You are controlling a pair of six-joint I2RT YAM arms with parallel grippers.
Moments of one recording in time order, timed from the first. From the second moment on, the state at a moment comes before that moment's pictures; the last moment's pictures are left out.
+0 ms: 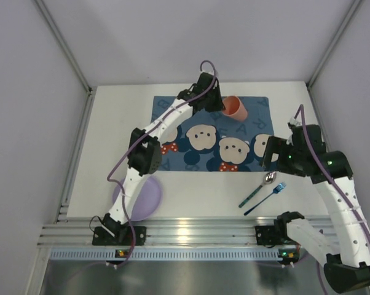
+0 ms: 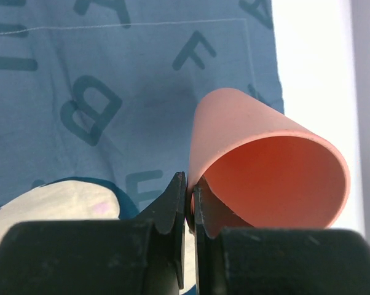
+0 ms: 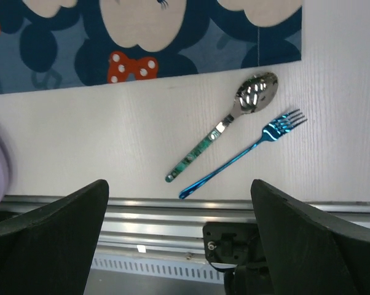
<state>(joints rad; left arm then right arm) -0.62 2.44 2.38 -0.55 0.12 -0.64 0.21 0.86 1.09 -1.18 -0.01 0.40</state>
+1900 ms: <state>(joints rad) -0.97 2.10 2.23 -0.86 -0.20 -0.46 0.27 1.32 1.28 -0.90 -0.02 0.49</state>
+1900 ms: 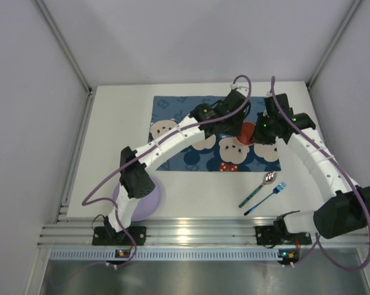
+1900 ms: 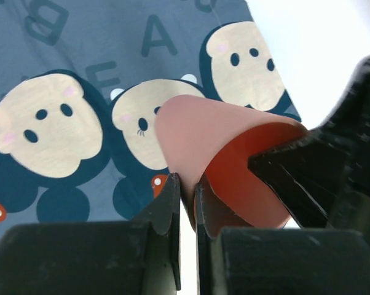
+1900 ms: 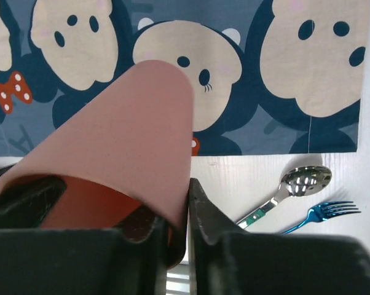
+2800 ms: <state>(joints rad) -0.73 1.49 1.54 -0.84 -0.28 -0.56 0.09 2.07 2.11 -1.08 0.08 0.43</state>
